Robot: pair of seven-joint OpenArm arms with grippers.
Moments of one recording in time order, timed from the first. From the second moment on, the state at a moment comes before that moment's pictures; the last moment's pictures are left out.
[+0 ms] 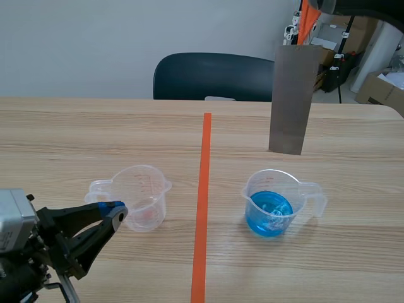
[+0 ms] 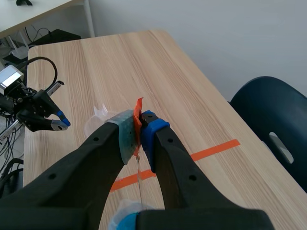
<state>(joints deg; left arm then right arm) 22.1 -28.5 12.6 78.4 6.3 -28.4 -50.7 24.4 75.6 -33.1 105.2 66.8 43.4 0.6</state>
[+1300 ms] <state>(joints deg) 7.0 -29.3 26.1 80.1 4.0 -33.9 -31.5 14.8 80.3 -33.1 105.3 56.2 43.6 17.3</state>
